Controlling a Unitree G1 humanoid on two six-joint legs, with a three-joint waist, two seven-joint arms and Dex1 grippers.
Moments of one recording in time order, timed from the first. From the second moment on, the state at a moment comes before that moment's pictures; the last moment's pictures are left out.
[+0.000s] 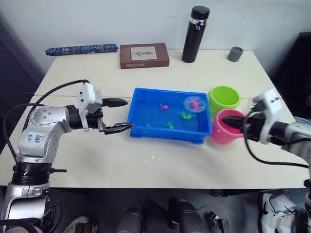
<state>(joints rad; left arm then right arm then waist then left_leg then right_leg) -0.57 0.74 0.07 -0.02 -0.46 0.39 -1.10 -0.37 -0.81 -0.42 -0.40 0.65 1.17 0.68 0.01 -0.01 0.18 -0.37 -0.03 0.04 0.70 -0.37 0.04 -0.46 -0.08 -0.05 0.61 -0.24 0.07</state>
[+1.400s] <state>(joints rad) -0.77 0.62 -0.02 0.32 -0.38 0.22 -1.24 0.35 -1.02 -0.54 -0.29 -0.40 -0.20 0.52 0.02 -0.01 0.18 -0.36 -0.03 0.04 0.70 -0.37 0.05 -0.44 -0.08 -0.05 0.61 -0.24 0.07</state>
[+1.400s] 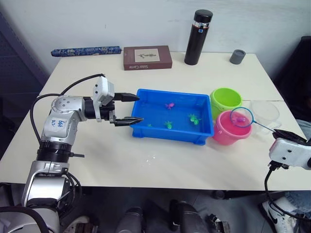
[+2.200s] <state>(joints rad) -0.73 0.61 -0.01 0.26 -0.38 0.23 -1.22 0.45 -0.91 -0.56 -0.23 -0.98 -0.44 -0.08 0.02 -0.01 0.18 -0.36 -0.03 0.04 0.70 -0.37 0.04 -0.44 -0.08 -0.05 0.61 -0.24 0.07</state>
